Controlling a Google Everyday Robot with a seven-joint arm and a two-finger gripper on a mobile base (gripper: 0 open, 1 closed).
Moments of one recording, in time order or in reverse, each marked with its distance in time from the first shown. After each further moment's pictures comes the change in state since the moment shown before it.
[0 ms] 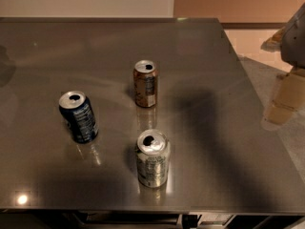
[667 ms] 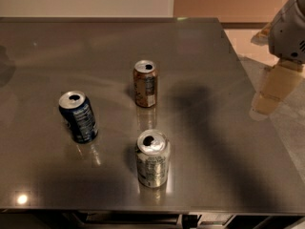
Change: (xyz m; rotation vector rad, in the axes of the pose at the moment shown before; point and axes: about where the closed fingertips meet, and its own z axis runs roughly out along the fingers) arm -0.015 -0.017 0.006 0.013 -0.028 -0.013
